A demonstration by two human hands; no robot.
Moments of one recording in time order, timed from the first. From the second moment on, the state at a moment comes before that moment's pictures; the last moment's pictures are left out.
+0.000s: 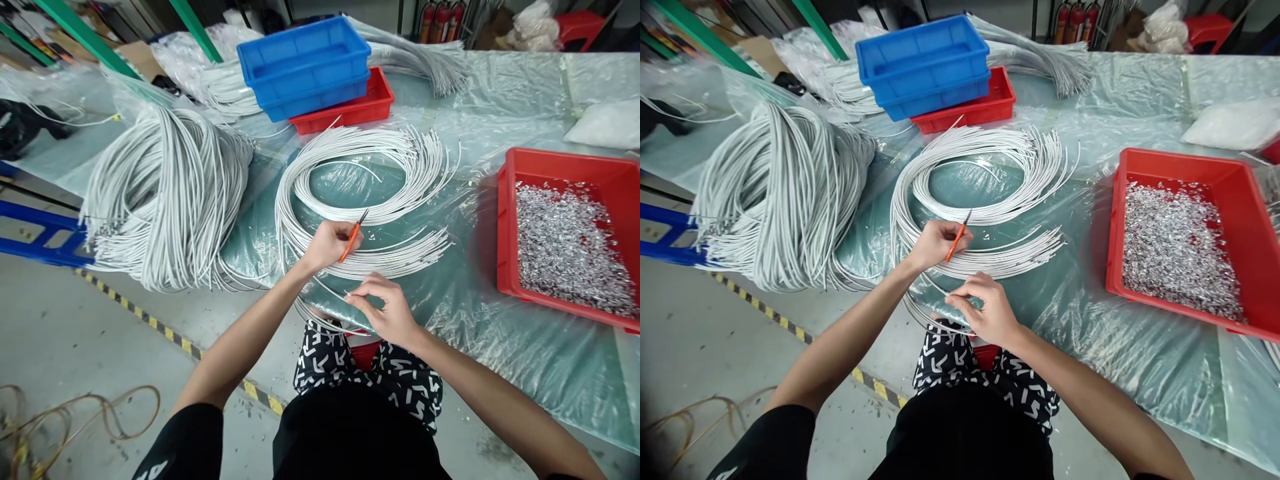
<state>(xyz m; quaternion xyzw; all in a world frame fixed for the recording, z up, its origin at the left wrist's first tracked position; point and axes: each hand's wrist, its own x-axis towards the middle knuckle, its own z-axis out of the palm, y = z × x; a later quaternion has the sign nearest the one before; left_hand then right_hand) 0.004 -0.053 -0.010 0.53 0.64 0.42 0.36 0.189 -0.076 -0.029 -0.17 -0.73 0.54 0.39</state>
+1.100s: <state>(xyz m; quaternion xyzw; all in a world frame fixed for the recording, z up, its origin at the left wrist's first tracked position) -0.006 -0.024 -0.028 0.46 0.69 0.53 0.19 0.183 -0.067 -0.033 -0.23 -0.57 0.71 0.35</state>
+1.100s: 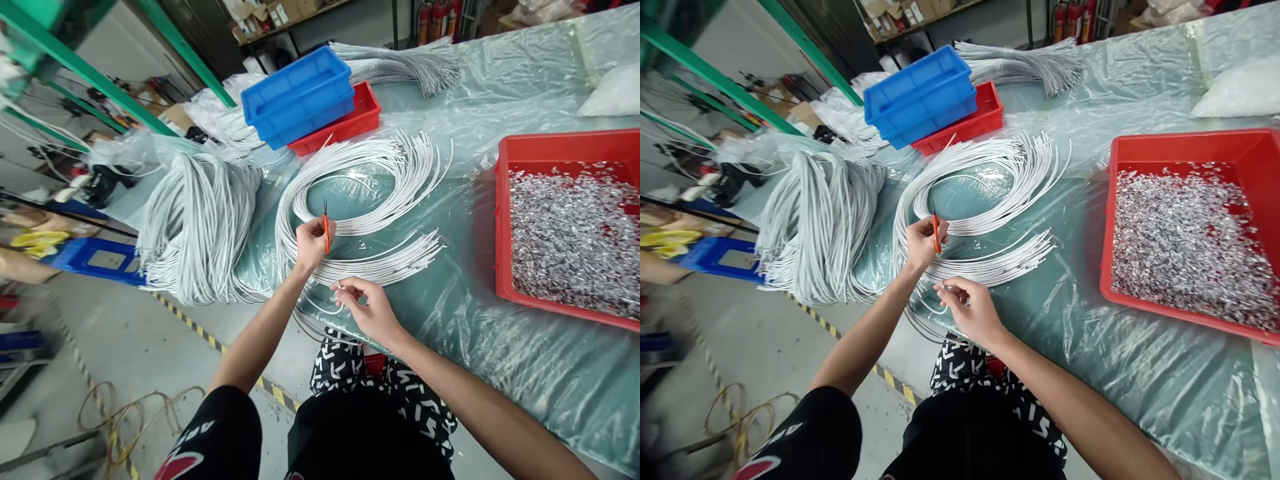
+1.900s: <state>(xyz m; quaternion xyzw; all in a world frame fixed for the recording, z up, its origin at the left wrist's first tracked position) -0.007 -0.027 -0.036 0.44 0.67 0.57 0.16 0.203 -0.127 -0.024 -0.31 -0.65 0.66 0.23</state>
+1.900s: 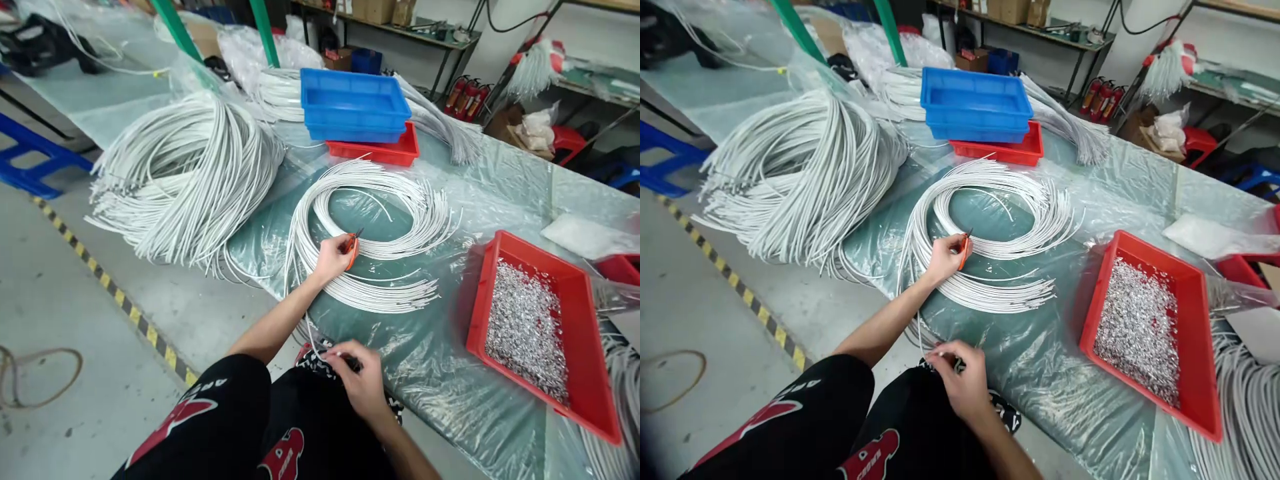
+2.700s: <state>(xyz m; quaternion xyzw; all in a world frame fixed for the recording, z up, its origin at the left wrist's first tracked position) -0.017 -0.034 -0.040 0.46 0.61 0.62 0.18 0.184 -0.209 -0.089 -0.50 -0.32 0.73 0.33</state>
